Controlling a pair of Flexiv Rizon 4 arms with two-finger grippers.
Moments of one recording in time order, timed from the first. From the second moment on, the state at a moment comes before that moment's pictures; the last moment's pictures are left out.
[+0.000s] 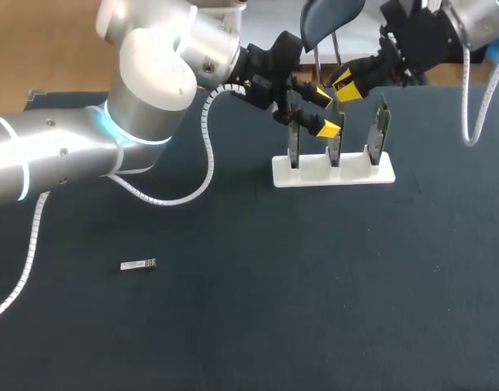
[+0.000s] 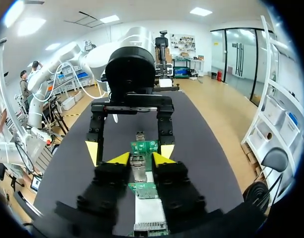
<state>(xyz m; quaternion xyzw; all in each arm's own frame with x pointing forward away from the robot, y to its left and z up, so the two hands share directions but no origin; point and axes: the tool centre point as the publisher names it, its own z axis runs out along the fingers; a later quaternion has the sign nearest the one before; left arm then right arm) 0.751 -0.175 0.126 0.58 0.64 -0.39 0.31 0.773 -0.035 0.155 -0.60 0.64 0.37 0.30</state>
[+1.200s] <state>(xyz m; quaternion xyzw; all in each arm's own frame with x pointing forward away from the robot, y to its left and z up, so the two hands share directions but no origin) 0.751 -0.175 0.126 0.58 0.64 -0.39 0.31 0.779 -0.037 0.196 -0.60 0.61 0.40 0.34</state>
